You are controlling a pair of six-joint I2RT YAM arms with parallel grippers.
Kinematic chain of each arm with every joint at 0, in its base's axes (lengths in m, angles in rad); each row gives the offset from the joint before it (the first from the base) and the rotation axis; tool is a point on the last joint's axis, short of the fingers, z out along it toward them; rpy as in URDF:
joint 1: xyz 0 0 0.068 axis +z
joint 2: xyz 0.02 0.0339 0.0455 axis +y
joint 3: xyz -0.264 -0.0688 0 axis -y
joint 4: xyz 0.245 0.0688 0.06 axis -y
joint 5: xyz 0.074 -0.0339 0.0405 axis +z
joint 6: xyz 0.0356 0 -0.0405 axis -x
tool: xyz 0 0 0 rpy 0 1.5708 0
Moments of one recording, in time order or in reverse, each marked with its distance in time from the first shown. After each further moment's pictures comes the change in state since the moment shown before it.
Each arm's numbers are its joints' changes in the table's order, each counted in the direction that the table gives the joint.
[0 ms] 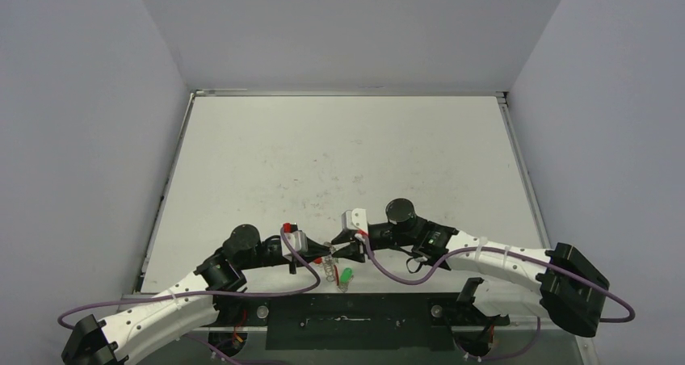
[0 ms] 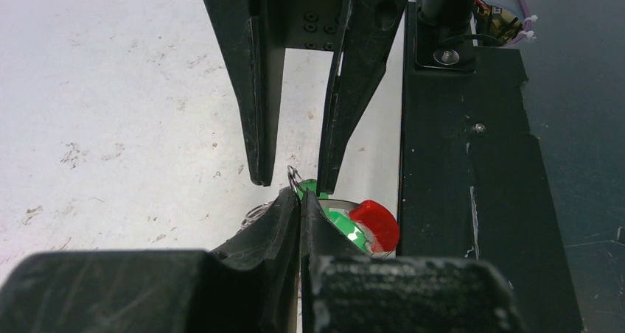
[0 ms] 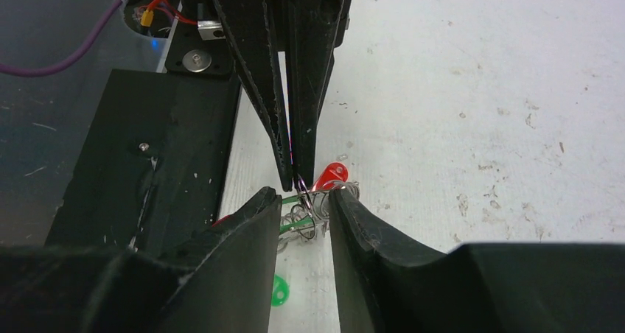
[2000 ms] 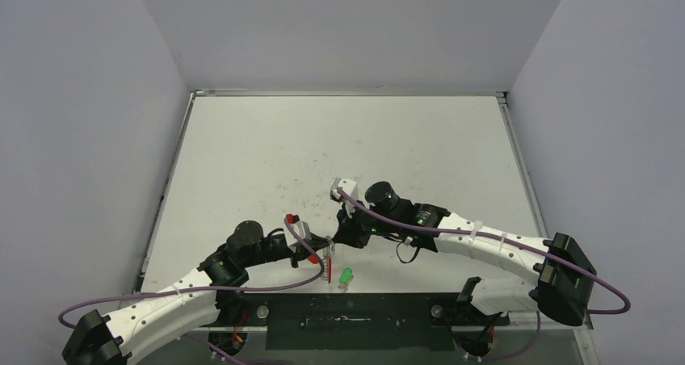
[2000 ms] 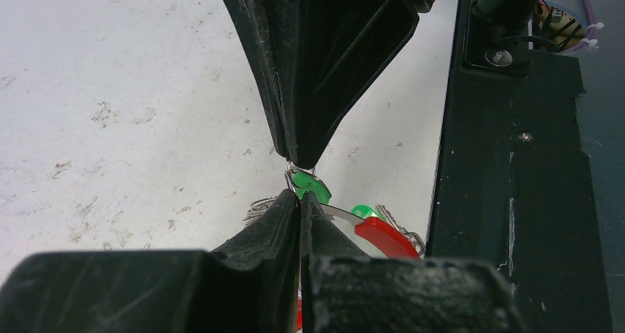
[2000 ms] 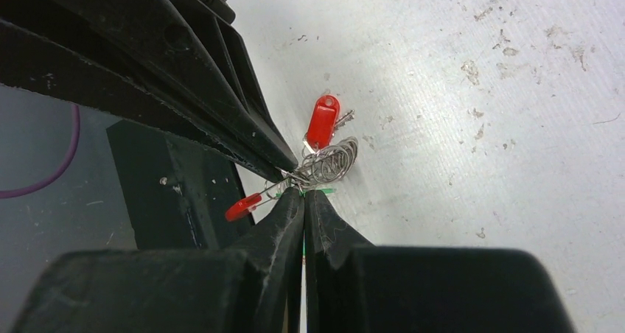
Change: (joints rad) left arm 0.024 0.064 0.012 0.008 0.096 0.028; right arm 0.009 0.109 0.291 -0.463 -0.268 -0.389
